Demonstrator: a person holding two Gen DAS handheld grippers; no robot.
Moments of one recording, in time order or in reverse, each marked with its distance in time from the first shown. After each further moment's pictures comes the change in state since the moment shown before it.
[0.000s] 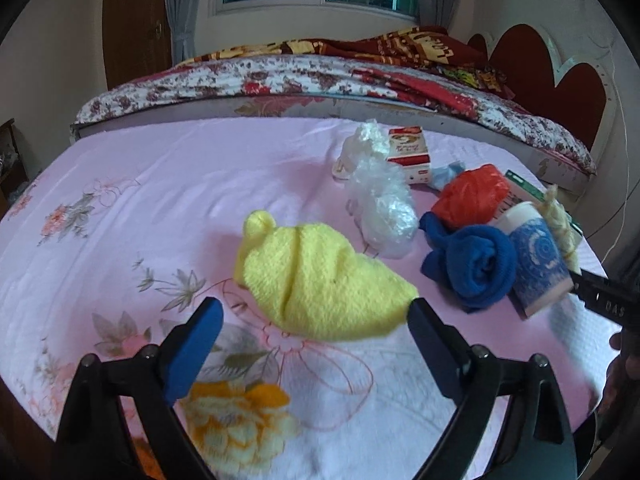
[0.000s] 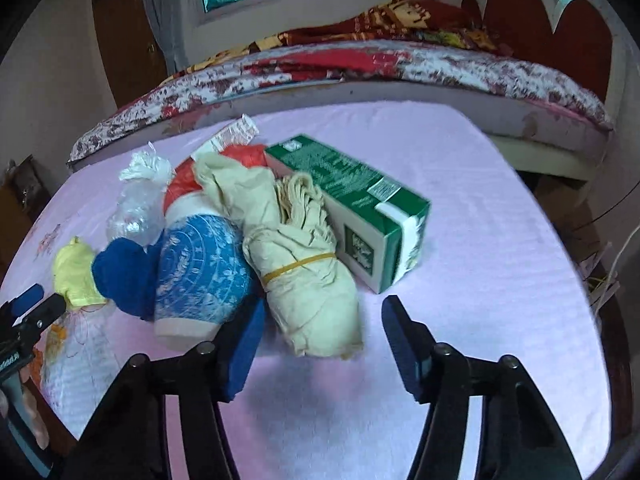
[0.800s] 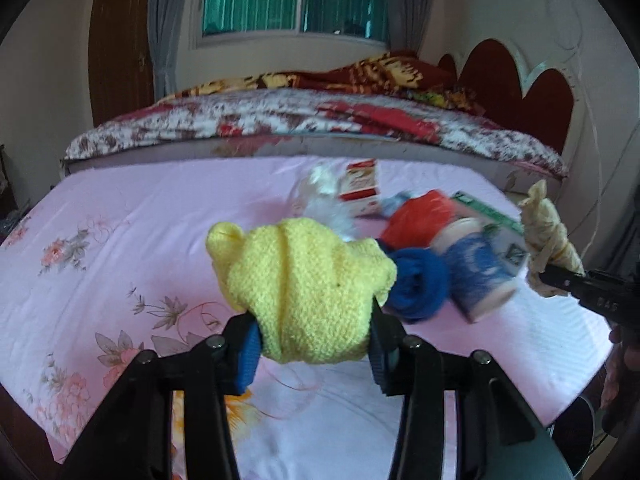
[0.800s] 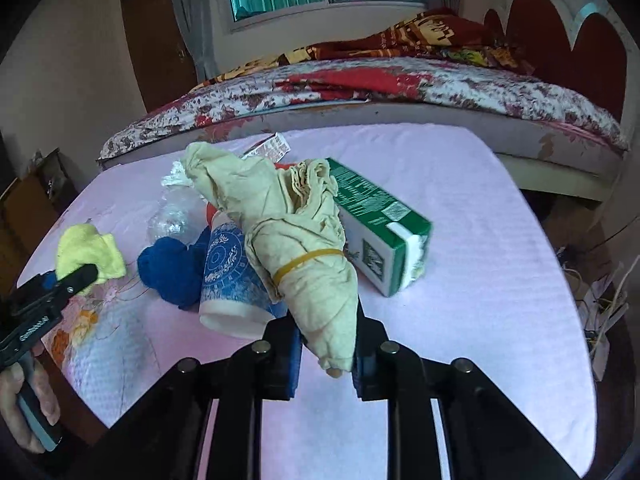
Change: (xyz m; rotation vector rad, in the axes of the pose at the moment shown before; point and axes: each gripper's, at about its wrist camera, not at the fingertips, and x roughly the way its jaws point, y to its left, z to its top) left arm -0.056 -0.030 -0.005 0.073 -0.135 -0.067; right arm -0.052 -0.001 -0.003 -0.059 -0.072 0.045
